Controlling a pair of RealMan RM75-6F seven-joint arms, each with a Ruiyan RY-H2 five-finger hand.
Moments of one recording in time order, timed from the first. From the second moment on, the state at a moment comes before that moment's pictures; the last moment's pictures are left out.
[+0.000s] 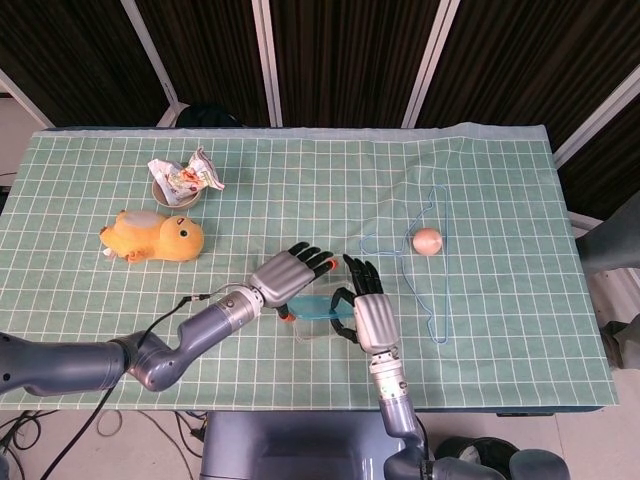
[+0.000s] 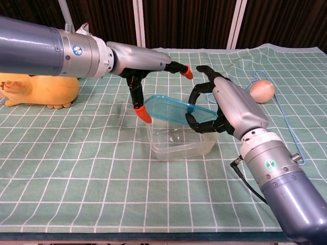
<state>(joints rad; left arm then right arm) -1.25 -1.42 -0.06 -1.57 0.93 0.66 0.28 0.49 -2.14 0.24 -1.12 -1.46 1.39 -0.07</state>
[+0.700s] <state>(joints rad) -1.16 -1.27 -0.12 -1.68 1.00 0.75 0.22 0.58 -2.02 0.41 -1.16 -1.45 1.39 -0.15</state>
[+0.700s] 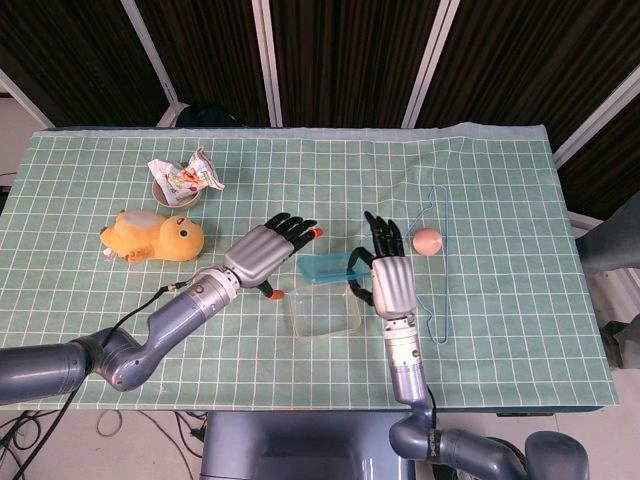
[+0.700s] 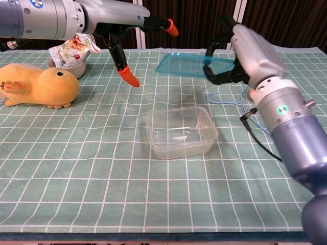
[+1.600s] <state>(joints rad) -0.90 -1.01 -0.08 -1.85 1.14 0.91 0.10 0.41 -1.73 0.35 -1.36 -1.26 1.41 -0.35</state>
